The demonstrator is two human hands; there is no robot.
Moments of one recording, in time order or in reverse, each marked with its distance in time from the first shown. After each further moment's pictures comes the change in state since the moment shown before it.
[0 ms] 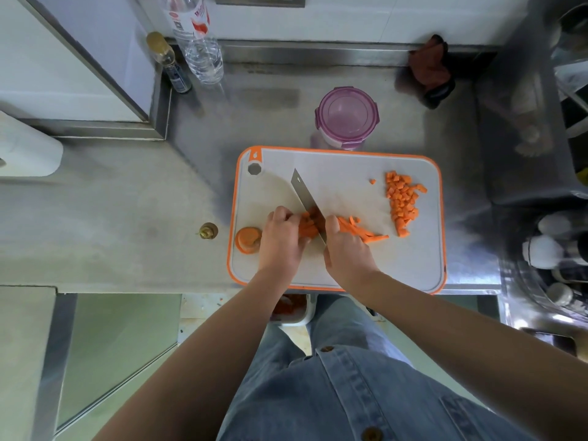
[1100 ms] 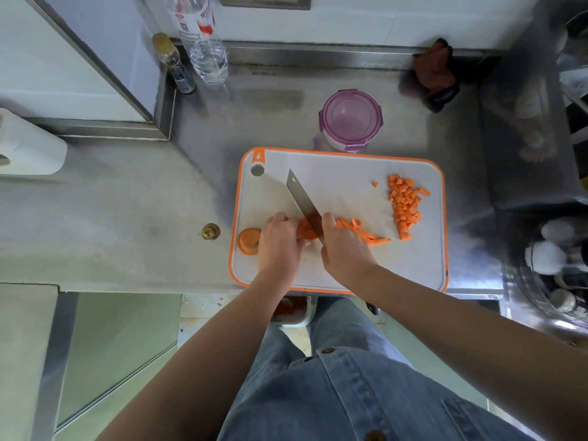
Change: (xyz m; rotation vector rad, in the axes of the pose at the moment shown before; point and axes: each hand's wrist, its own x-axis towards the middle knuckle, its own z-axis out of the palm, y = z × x) left_hand -0.001 0.002 -0.007 -0.022 0.015 -0.073; right_hand 0.011 -0.002 -0.005 0.018 -0.042 -0.034
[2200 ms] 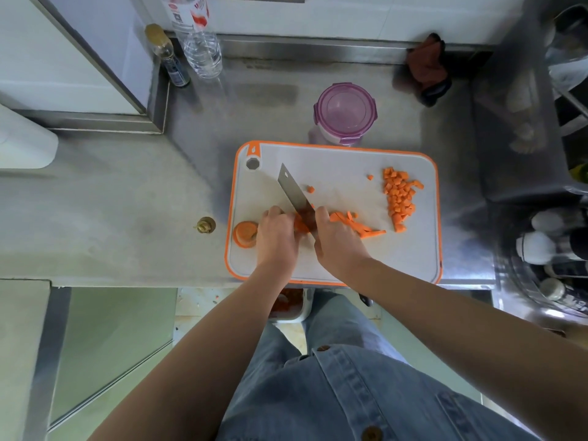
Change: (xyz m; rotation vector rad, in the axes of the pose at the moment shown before) left_hand -0.002 0.000 0.008 0.025 0.041 -0.034; right_hand -0.003 -0.006 0.002 0.006 -0.007 0.007
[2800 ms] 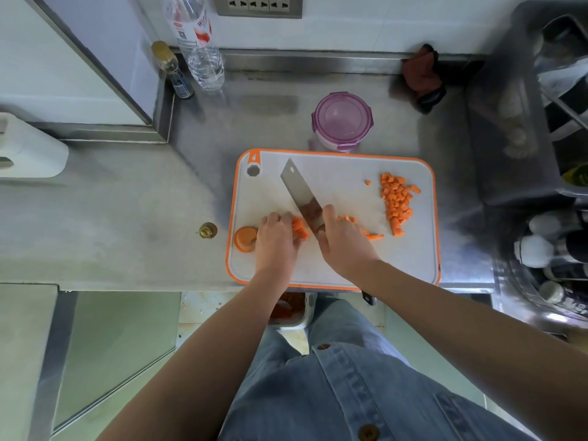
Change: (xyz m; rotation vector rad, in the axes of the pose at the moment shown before) left_hand -0.005 0.000 -0.003 0.034 0.013 0.037; right_hand -0.006 0.010 -0.012 0.056 0.081 -0.041
